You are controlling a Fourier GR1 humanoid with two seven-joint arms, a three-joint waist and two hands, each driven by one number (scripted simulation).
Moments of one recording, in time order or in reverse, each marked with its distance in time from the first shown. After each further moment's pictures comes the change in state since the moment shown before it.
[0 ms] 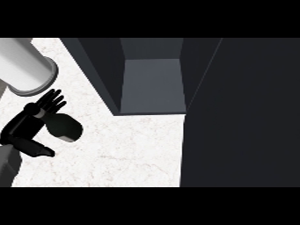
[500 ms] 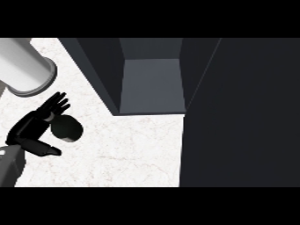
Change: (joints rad) left arm -0.034 0.009 -0.055 0.121 -0.048 0.043 -0.091; right arm -0.004 -0.006 -0.013 0.003 0.003 0.011 -0.009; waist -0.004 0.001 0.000
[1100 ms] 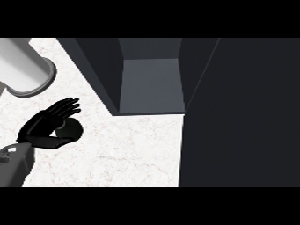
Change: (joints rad) left arm -0.047 -0.023 -0.042 0.093 0.013 0.013 -0.046; right arm -0.018 0.005 -0.006 0.004 0.001 -0.004 0.008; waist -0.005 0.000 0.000
